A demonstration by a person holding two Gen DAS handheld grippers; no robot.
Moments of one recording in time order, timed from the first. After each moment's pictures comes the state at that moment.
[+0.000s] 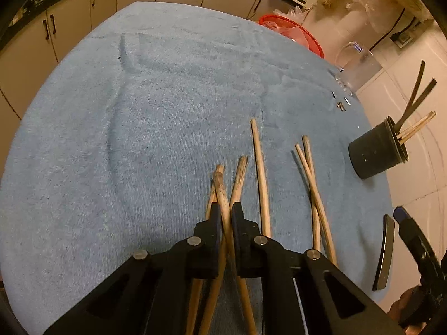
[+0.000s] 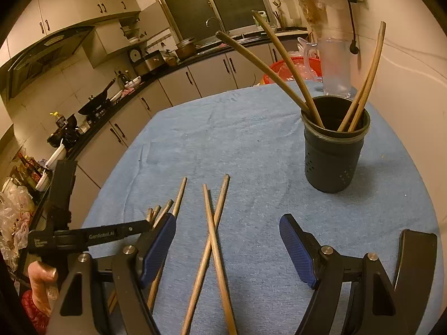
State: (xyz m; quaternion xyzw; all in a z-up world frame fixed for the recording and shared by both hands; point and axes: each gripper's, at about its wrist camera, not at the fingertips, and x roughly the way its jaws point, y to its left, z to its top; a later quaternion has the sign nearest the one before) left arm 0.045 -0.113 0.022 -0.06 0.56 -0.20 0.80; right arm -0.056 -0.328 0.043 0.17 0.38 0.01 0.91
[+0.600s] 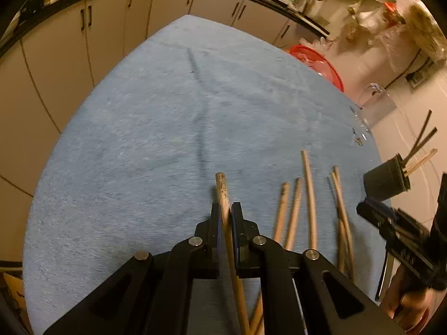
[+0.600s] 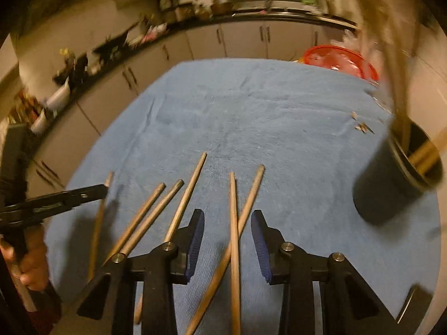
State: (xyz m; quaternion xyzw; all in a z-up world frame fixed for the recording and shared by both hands) left arm 0.041 -0.028 0.030 -0.11 0.53 -0.15 0.83; right arm 0.032 -0.278 0.018 0.04 0.47 0.08 0.88
